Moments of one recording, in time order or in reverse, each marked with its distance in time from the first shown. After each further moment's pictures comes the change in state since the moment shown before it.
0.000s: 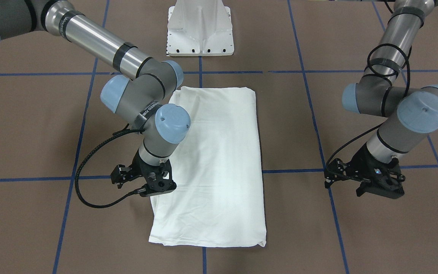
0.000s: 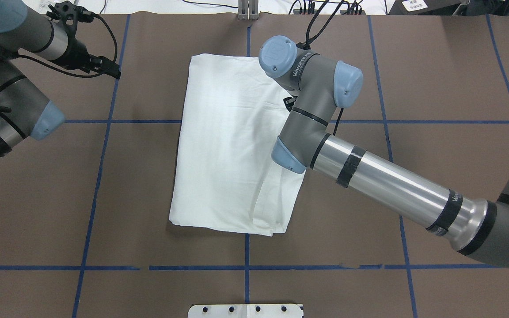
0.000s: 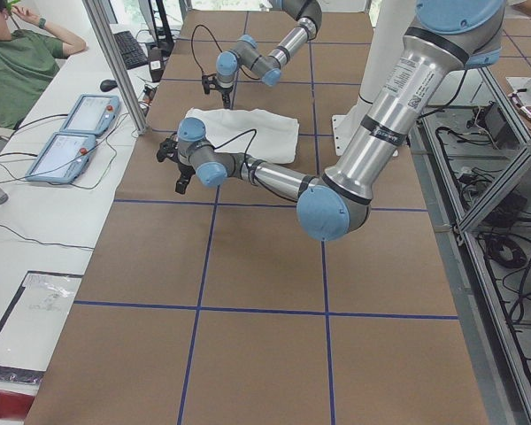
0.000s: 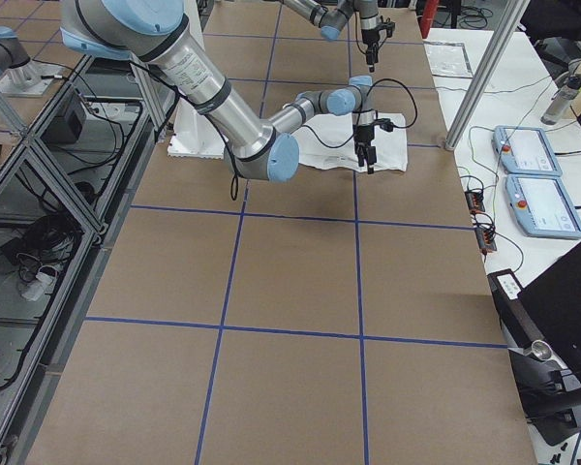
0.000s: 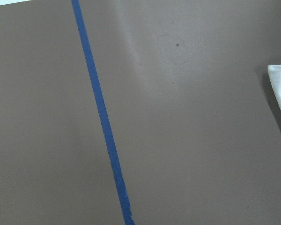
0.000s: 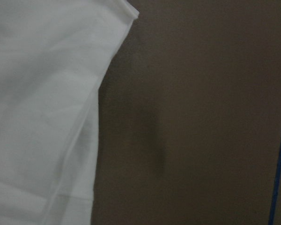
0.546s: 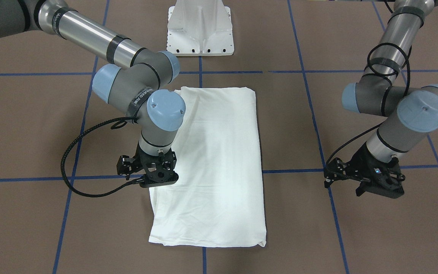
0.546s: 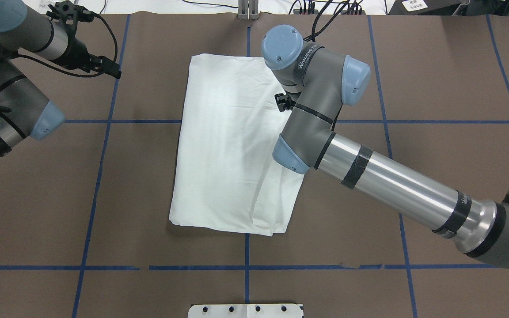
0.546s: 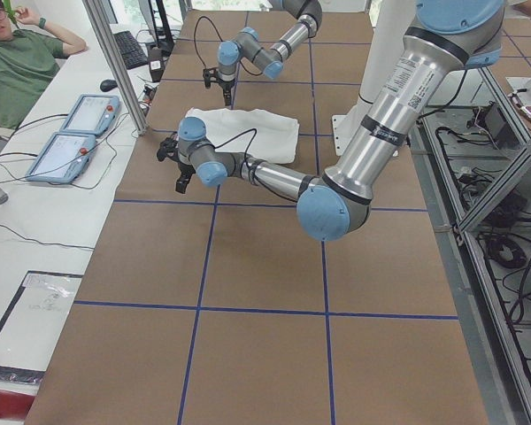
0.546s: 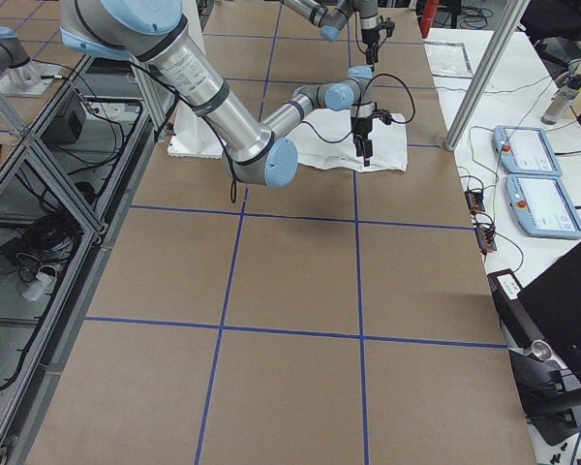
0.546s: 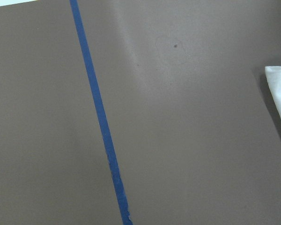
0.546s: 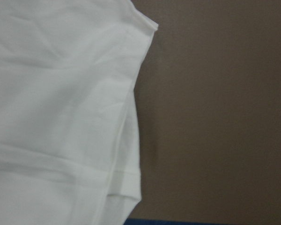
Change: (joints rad) left arm 0.000 0.001 -0.006 0.000 -0.001 0.000; right arm -0.020 -0.002 0.107 0.023 0.111 0.176
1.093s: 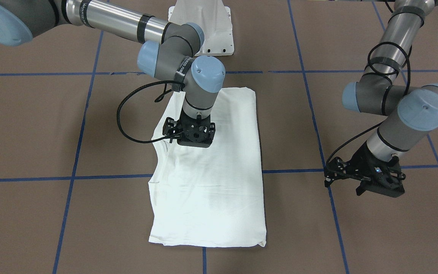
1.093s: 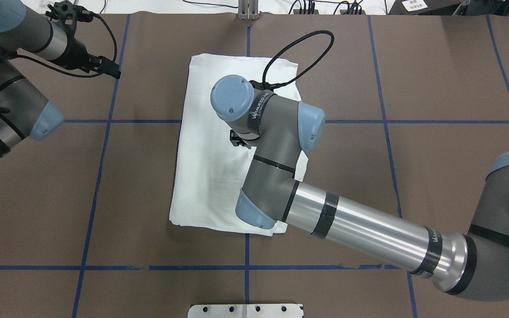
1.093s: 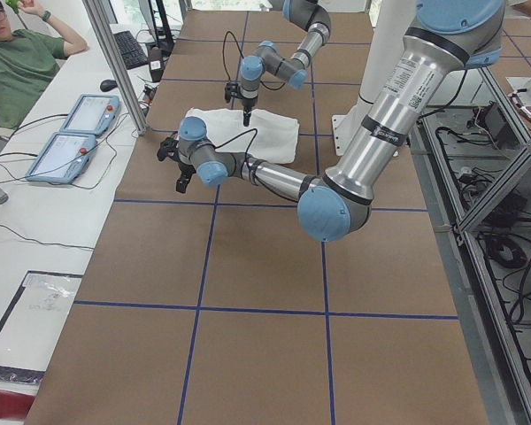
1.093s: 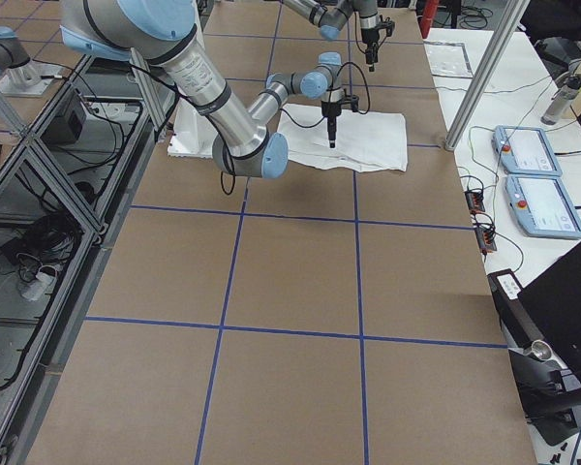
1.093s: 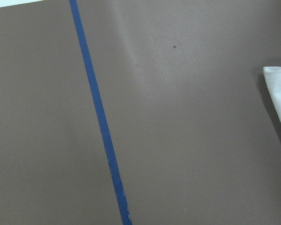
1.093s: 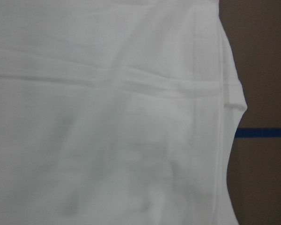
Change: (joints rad) left arm 0.000 0.008 -0.011 0.001 0.001 -0.002; right arm -0.171 0.041 0.051 -0.055 -0.024 0.358
